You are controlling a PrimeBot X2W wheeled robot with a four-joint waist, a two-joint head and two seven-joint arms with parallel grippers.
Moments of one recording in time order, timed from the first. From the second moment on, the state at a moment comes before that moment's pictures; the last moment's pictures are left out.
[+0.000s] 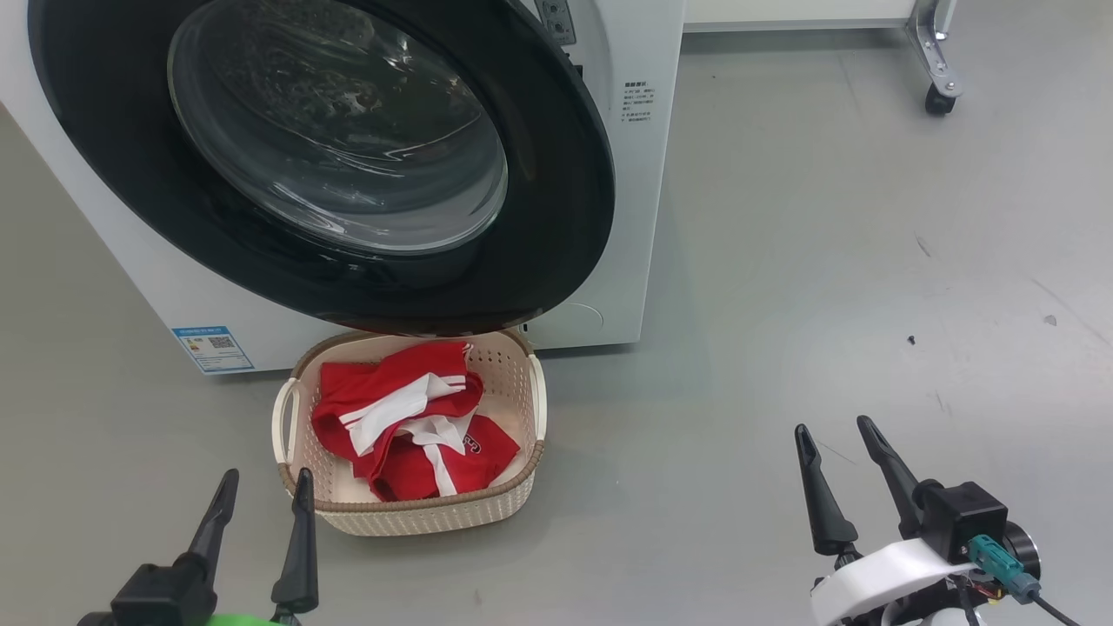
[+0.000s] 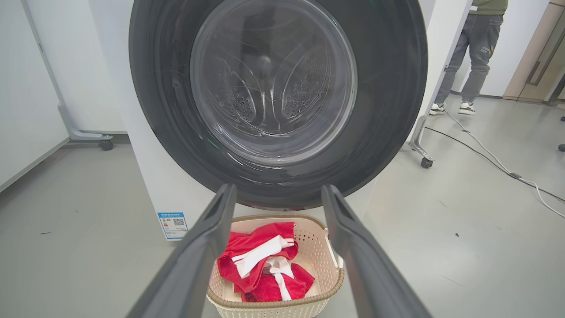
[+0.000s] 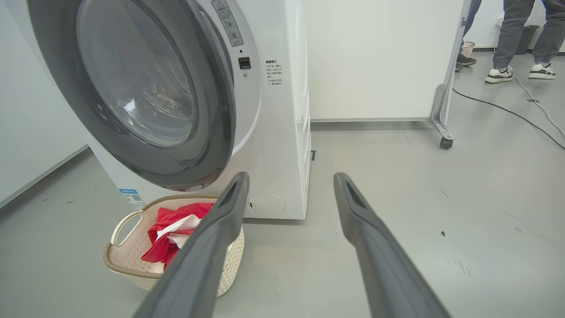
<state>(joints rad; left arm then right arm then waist) 0.16 0.17 -0.18 -0.05 -0.40 0.08 -0.16 0.04 -0.06 0.19 0.20 0.28 0.04 -0.25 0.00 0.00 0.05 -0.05</state>
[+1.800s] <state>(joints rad) 0.14 0.11 -0.22 -0.05 -0.31 0.11 -0.18 -0.10 -0.10 0.23 0.15 0.25 0.08 -0.25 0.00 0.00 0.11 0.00</state>
